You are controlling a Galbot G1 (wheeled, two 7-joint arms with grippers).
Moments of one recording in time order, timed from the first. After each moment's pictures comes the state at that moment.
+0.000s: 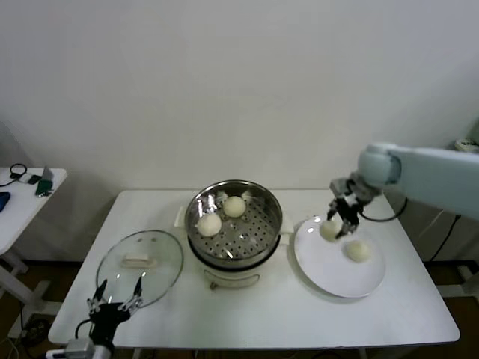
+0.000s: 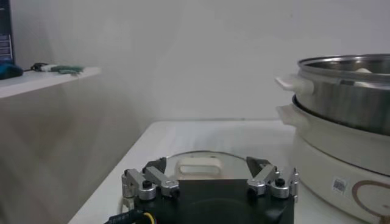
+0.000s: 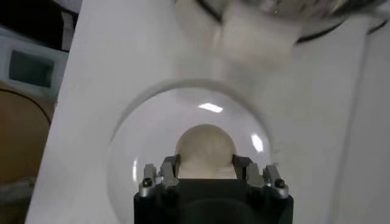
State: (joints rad) left arm 1.69 -1.49 -0.77 -2.00 -0.15 0.09 0.08; right arm 0.92 0.84 -1.70 1.43 0.49 -0.13 -1.02
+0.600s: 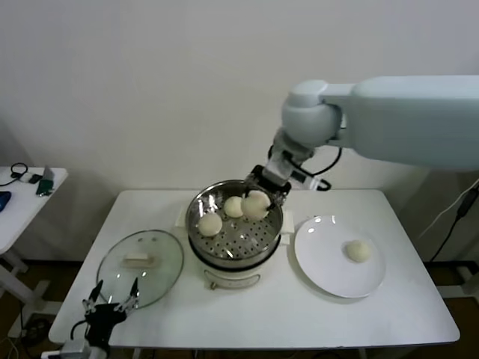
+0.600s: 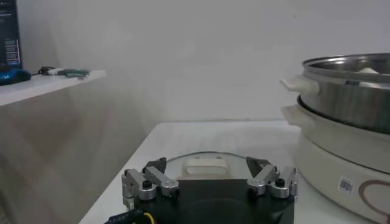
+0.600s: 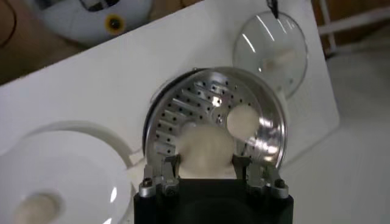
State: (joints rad) left arm 1.71 -1.49 -0.79 -2.01 -0.15 0.09 0.07; right arm 1.04 1.10 -1.61 1.70 0.25 0.15 -0.93
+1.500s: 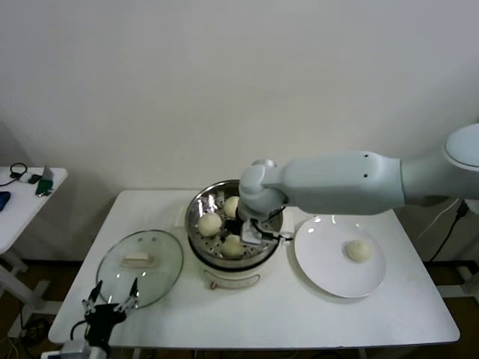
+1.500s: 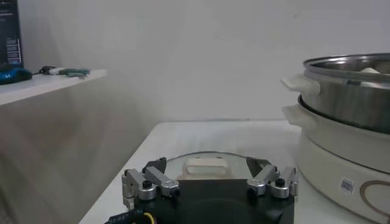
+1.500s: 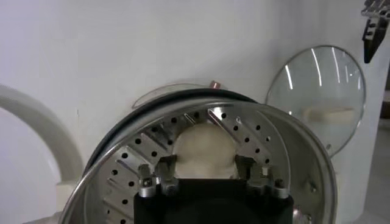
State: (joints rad) left arm 1.71 -1.49 -0.79 -2.01 -0.15 0.10 0.07; right arm 0.70 1.23 -1.58 1.54 -0.09 0.22 -0.78
